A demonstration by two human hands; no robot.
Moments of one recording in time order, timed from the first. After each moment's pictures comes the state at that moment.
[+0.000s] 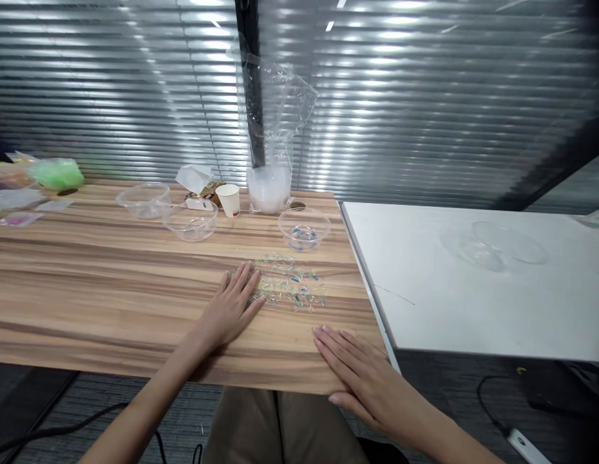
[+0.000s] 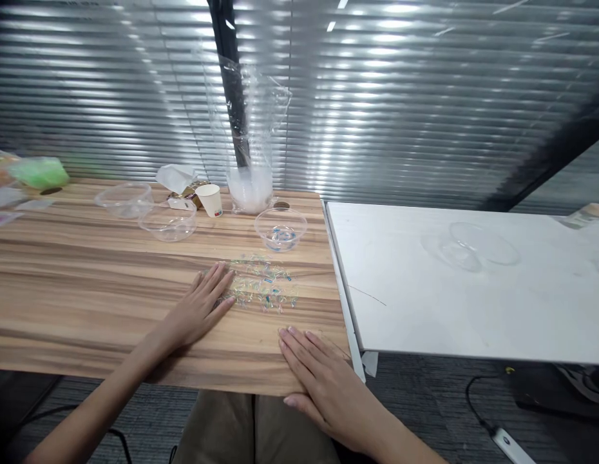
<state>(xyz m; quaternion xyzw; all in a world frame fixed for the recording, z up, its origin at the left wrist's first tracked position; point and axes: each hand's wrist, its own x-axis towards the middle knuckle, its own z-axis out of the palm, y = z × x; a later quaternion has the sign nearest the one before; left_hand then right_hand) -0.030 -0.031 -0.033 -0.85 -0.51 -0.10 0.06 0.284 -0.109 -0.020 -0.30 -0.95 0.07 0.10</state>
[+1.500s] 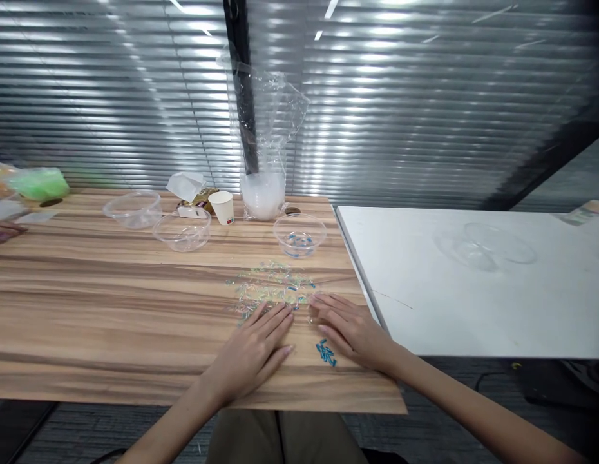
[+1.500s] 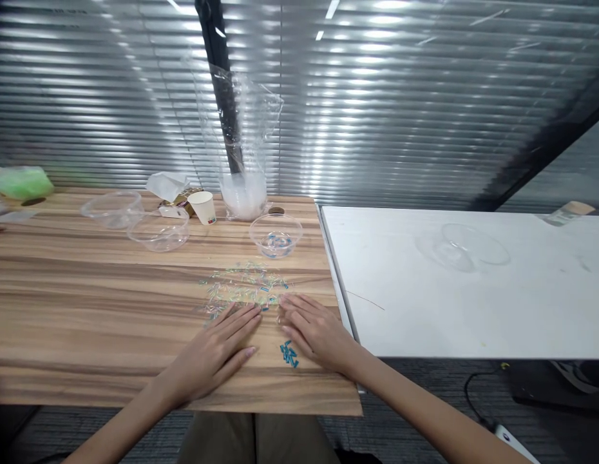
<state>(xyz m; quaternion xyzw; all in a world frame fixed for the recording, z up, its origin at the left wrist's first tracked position) 0.015 -0.066 -0.011 -0.93 -0.36 -0.10 -0.01 0.269 -0.032 -0.017 -0.30 -0.93 0.05 0.19</state>
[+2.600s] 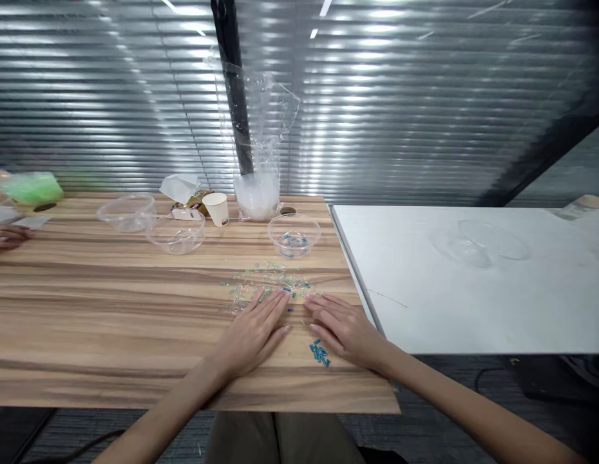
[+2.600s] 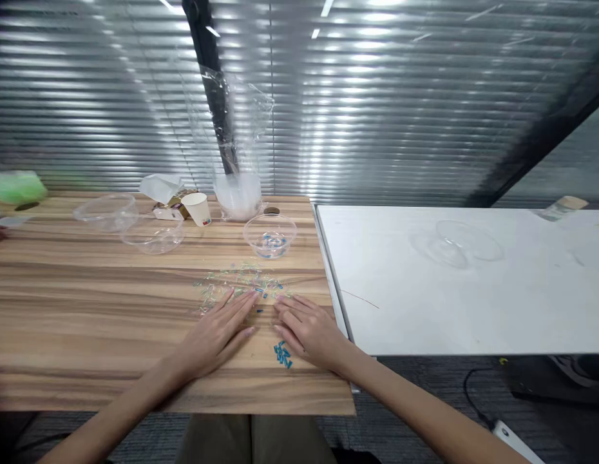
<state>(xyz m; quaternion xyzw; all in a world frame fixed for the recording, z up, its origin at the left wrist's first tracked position) 0.021 -0.041 -0.019 -0.92 -0.36 -0.16 0.03 0.267 -0.031 -0.018 -0.29 -0.93 0.04 0.24</state>
